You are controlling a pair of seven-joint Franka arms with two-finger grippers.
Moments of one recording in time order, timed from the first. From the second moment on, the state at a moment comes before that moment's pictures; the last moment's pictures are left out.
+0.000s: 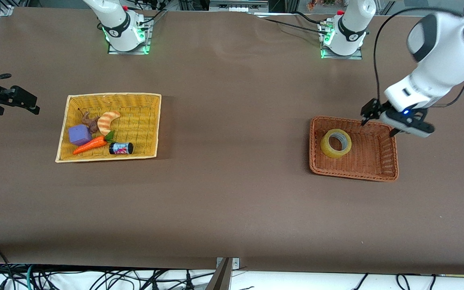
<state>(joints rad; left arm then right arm) -0.28 -0.10 0.18 -2.03 -0.04 2.08 0.33 -0.09 0.04 0.05 -1.63 -0.02 1.71 -0.08</state>
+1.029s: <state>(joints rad) -0.25 0.03 0.15 -1.47 0.00 1.60 0.25 -0.09 0.04 0.05 -1.63 -0.02 1.71 -0.08</state>
